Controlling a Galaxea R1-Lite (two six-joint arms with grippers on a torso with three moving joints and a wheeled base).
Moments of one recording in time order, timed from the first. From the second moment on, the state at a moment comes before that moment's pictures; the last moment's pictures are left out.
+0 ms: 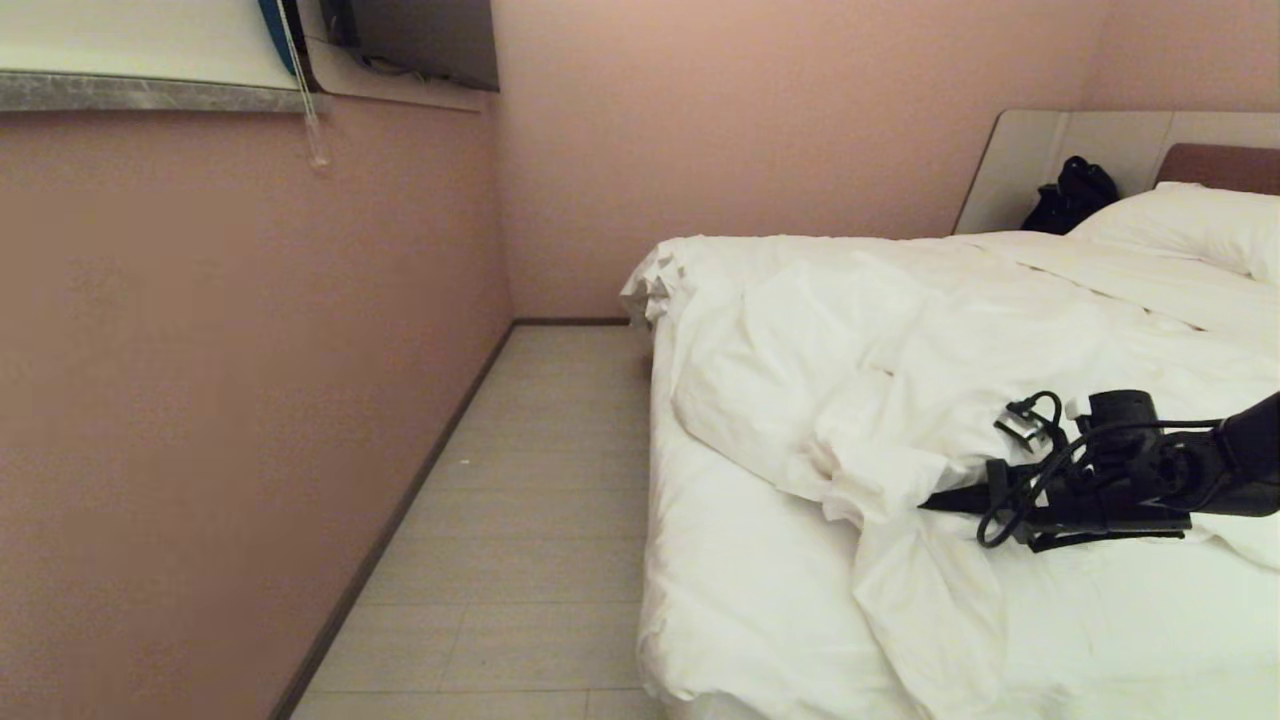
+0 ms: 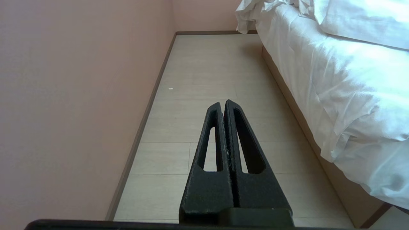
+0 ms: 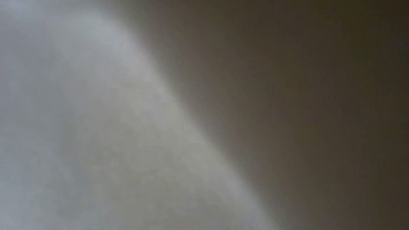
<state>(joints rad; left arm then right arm) 0.00 0.00 0.00 0.00 0.00 0.00 -0.18 2.12 -1.11 -0.11 0.92 0.14</state>
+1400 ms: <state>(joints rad) 0.00 0.00 0.00 0.00 0.00 0.00 0.50 1.51 -1.08 0.06 0.45 0.52</state>
